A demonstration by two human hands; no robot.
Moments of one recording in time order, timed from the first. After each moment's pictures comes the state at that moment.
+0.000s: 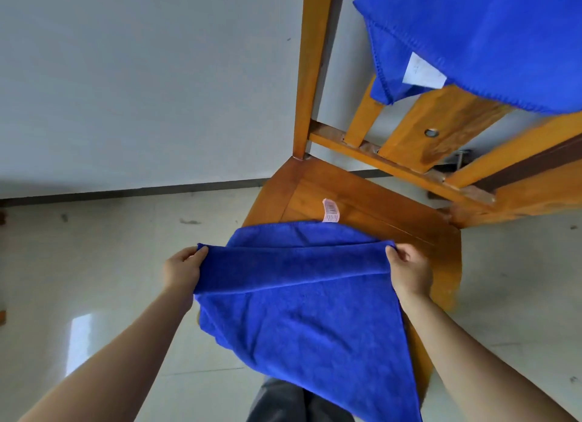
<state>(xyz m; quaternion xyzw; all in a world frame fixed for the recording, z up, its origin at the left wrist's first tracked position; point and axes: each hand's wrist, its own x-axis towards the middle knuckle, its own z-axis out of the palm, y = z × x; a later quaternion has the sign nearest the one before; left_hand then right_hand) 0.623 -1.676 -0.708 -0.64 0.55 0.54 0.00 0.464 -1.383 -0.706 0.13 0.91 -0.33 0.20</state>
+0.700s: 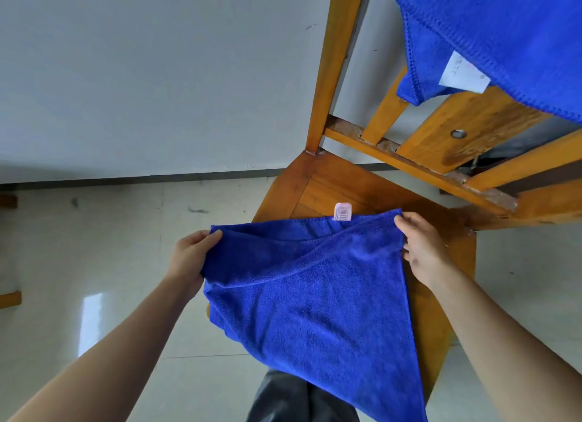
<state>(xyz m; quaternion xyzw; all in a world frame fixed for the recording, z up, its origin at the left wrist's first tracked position) 0.616 -1.687 -0.688 -0.57 0.48 0.66 0.02 0.421 -1.412 -0.683 0.21 0.75 -0.52 0.36</state>
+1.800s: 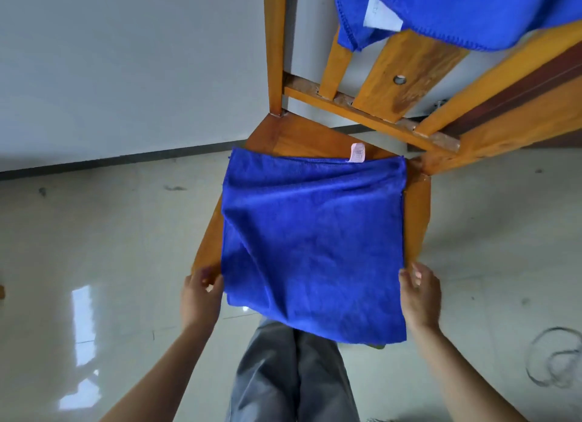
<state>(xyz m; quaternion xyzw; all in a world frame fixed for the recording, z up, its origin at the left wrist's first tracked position) 0.699 -1.588 -0.695 -0.59 0.69 0.41 0.13 0.556 -1.292 -0.691 0.23 0.91 -0.28 0.21</state>
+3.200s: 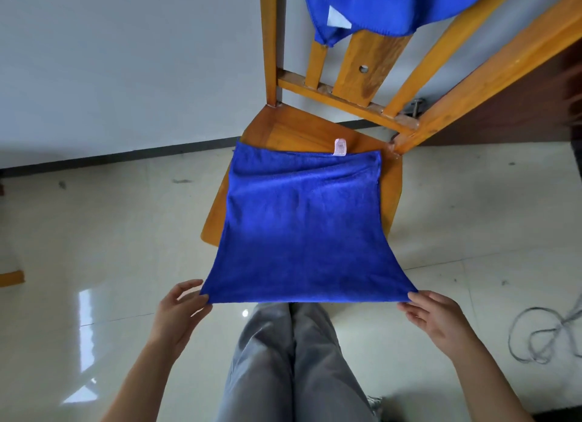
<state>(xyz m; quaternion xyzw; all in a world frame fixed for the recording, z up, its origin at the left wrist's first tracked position) 0.788 -1.576 -0.602 -0.61 0.42 0.67 0.07 0.618 -1.213 -0.588 0.40 0.66 -0.51 0.37</state>
